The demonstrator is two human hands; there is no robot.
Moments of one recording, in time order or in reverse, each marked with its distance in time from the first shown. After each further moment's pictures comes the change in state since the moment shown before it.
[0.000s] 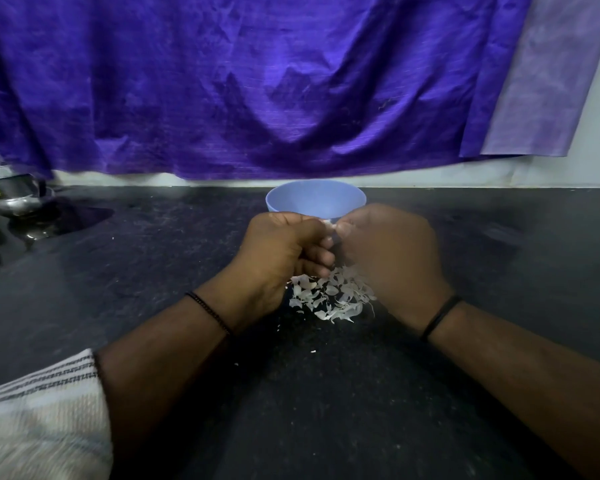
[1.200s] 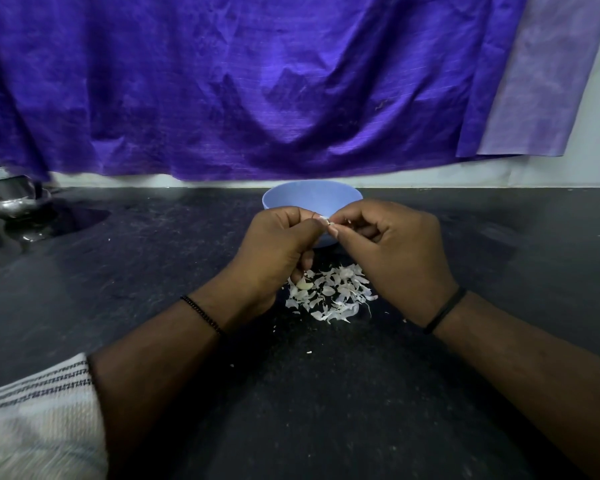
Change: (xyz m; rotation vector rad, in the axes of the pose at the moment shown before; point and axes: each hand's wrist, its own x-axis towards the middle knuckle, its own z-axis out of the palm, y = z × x) left_hand 0.004 -0.006 -0.005 0.234 -0.046 0.128; right_hand 0.004 -0.002 -0.012 -0.263 -0.012 -0.315
